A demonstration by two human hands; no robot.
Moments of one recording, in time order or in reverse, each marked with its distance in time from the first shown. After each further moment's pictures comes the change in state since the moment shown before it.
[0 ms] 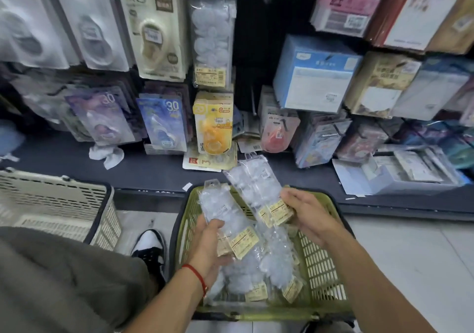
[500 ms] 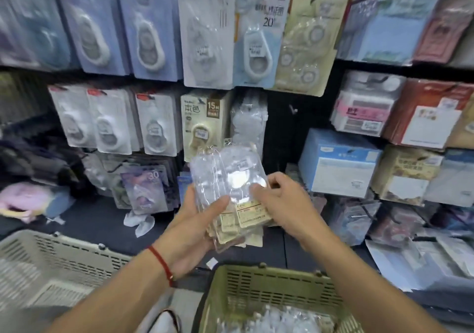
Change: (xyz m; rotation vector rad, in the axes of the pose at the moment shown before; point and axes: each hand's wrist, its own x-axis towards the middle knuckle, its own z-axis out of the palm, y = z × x) left_hand -0.044 0.215 -0.009 -0.077 -0.411 0.440; right_hand -0.013 -0.203 0.114 -0.441 0.067 -0.492
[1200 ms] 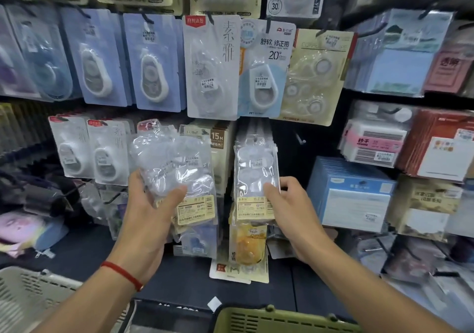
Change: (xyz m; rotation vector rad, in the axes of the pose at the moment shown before) left_hand 0.025 0.077 -0.025 0.228 0.237 0.492; right_hand 0.054 -0.019 0.004 0.155 0.175 -0.003
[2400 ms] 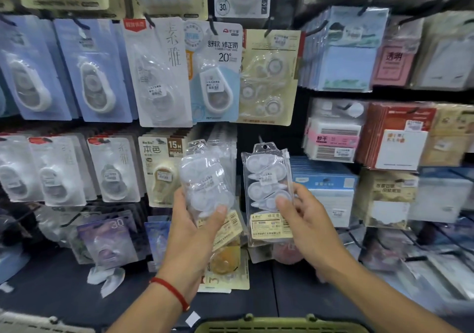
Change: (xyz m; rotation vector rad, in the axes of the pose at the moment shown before) left_hand -0.012 -0.057 0.102 0.026 -0.128 -0.075; right_hand -0.011 0.042 -0.079 0.195 -0.027 -0.263
